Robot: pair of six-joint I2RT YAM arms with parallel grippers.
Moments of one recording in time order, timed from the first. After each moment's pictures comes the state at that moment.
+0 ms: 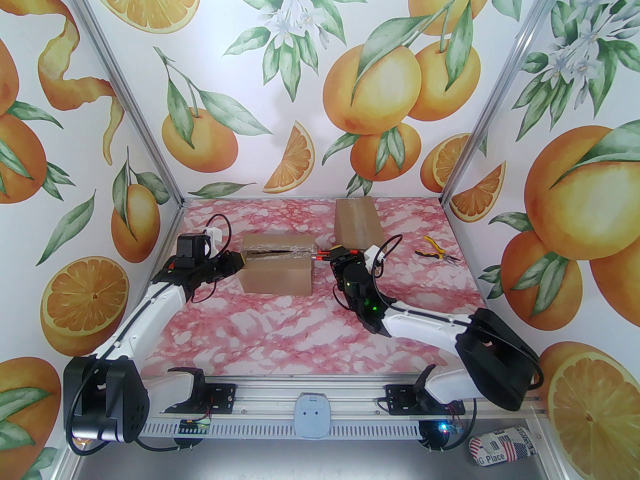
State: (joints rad) left arm -0.06 1.24 0.83 -0.40 0.42 -0.50; right arm 0.77 1.48 0.63 0.69 0.52 1.45
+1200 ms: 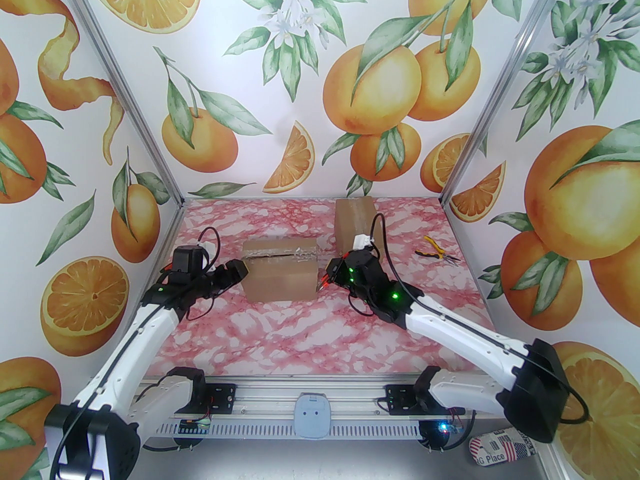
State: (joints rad) left arm -0.10 1.01 0.85 -0.64 0.31 -0.61; right arm 0.77 1.28 0.90 -0.25 0.17 0.99
